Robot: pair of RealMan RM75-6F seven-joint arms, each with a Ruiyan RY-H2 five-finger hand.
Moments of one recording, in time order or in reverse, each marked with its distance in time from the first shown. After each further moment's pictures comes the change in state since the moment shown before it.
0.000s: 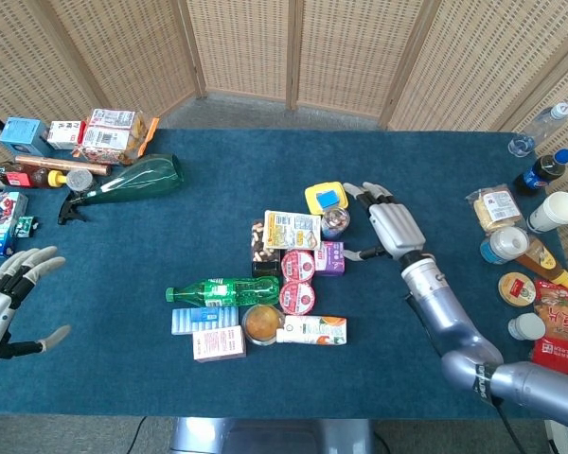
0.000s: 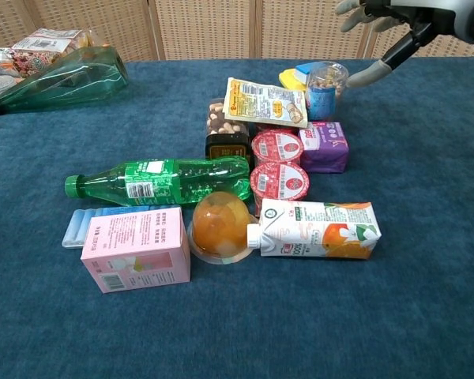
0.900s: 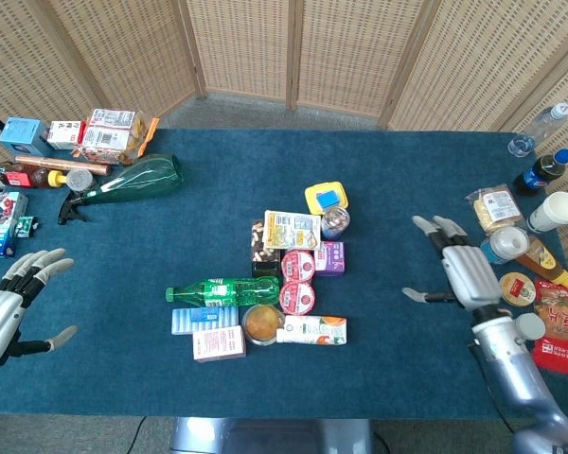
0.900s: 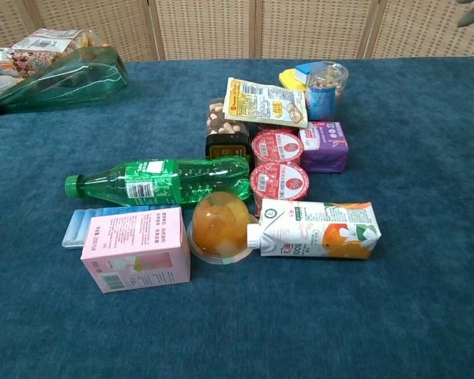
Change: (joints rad) left arm -0.011 -0.024 0.000 -0.007 -0.034 -0.041 0.046; right arm -0.318 0.257 -0.099 -0.277 -0.231 0.221 0.081
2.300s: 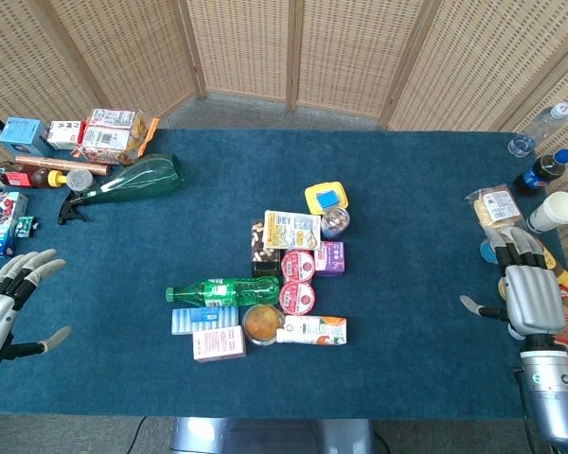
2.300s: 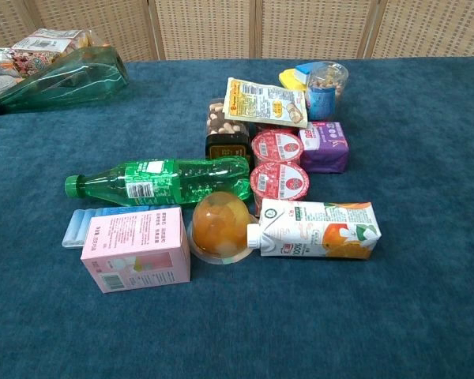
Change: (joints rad) left arm 0.017 -0.001 0.002 -0.005 -0.007 0.021 0.023; right arm -0.175 0.038 -0.070 -0.038 0.037 0.291 -0.245
